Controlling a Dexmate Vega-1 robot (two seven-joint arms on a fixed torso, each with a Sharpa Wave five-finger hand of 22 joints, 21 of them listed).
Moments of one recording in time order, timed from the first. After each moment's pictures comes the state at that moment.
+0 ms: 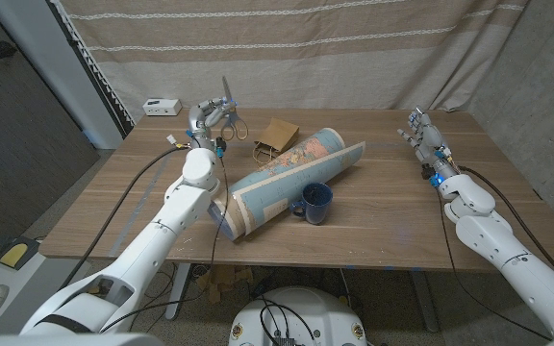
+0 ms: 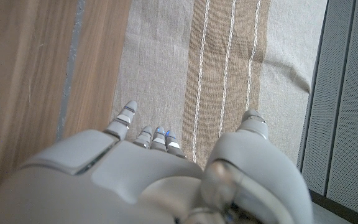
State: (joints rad) left arm 0.80 0.36 0.33 -1.48 -0.42 -0.20 0.52; left_hand 1.19 -0.17 0.60 -0.17 0.24 1.20 -0.01 0.38 0.19 1.19 -0.16 0.36 0.32 1.30 -0.15 0.27 0.23 0.77 -0.08 1.04 0.29; right arm -1.00 -0.62 -0.17 -1.43 0.82 0.35 0.10; right_hand 0.52 0.12 -0.20 -0.10 0.54 -0.07 0.05 0.19 0.18 -0.08 0.01 0.21 0.19 -0.11 -0.01 0.18 0.18 0.11 0.08 0.21 0.17
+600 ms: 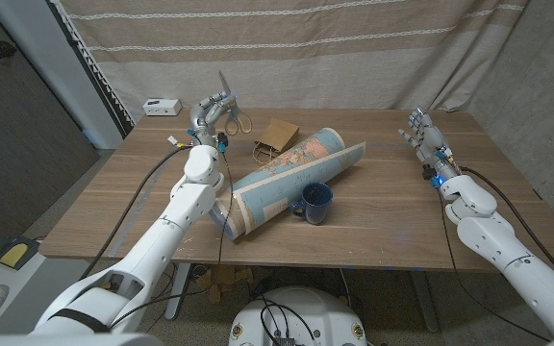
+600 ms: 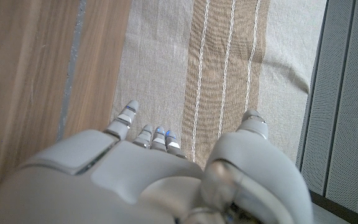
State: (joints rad) left arm 0.76 0.31 0.31 -1.42 -0.55 -0.26 0.44; left_hand 1.19 -0.17 0.60 -0.17 0.24 1.20 -0.02 0.38 0.19 1.19 -0.16 0.36 0.33 1.30 -0.15 0.27 0.23 0.77 -0.08 1.04 0.28; right arm -1.02 -0.63 -0.17 -1.45 0.82 0.35 0.09; right_hand 0.52 0.12 -0.20 -0.10 0.53 -0.07 0.05 0.19 0.18 -0.07 0.02 0.21 0.19 -0.06 -0.03 0.20 0.18 0.14 0.05 0.21 0.17
